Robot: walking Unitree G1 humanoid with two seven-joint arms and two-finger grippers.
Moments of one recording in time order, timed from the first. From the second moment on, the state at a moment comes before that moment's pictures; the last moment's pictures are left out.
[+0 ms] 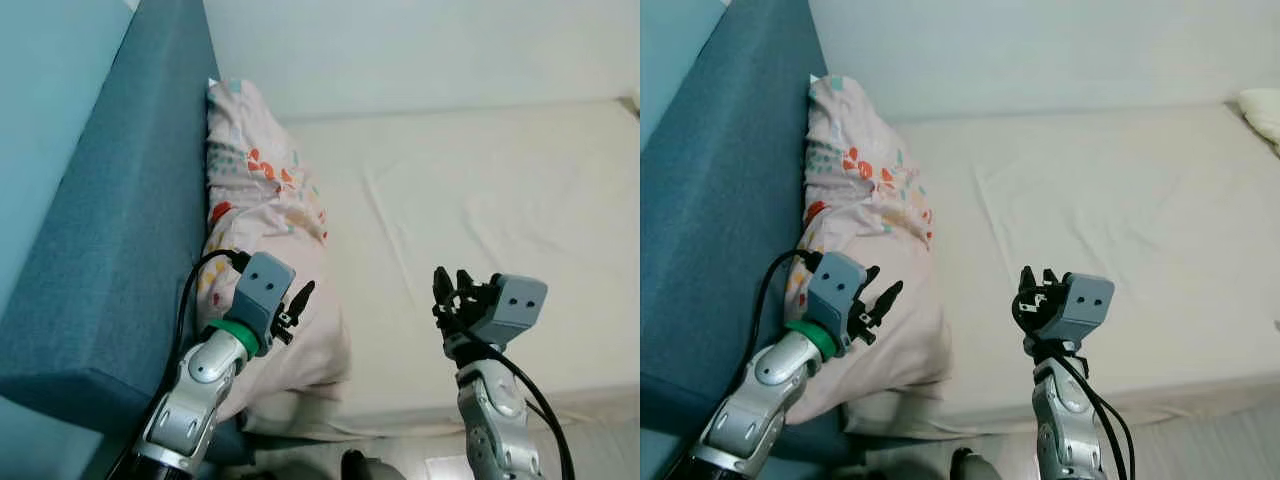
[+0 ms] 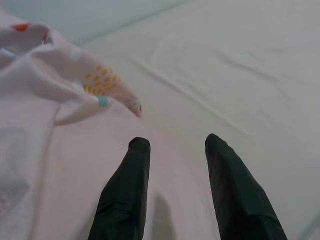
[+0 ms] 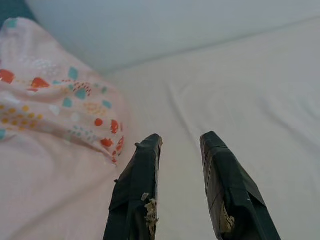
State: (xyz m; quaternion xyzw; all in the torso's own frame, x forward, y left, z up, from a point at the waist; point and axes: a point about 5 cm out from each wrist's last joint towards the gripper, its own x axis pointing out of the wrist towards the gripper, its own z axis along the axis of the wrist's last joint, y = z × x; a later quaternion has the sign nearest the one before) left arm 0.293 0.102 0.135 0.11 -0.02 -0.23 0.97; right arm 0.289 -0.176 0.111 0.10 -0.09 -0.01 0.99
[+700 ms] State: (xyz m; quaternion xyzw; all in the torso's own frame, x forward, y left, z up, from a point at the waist) left arm 0.294 0.100 0.137 0.10 -0.02 -0.23 0.97; right arm 0.290 -0.178 0.109 0.10 -0.09 -0.01 0.99
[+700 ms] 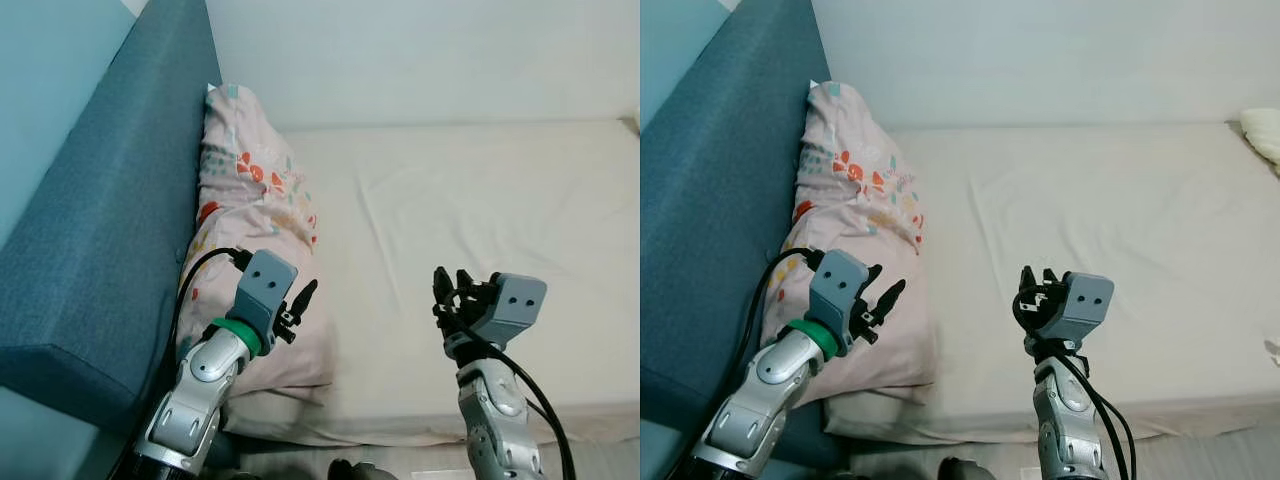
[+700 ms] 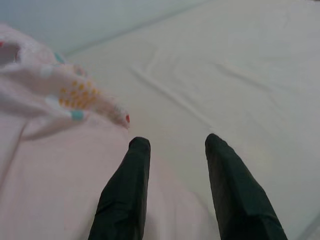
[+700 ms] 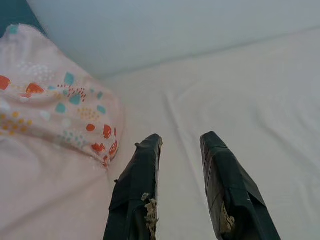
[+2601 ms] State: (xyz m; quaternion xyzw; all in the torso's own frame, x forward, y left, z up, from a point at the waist) left arm 0.258 0.162 0.128 -0.04 0.09 -0.22 0.97; right arm 0.296 -0.184 0.110 0.10 -0.09 -0.02 0.99
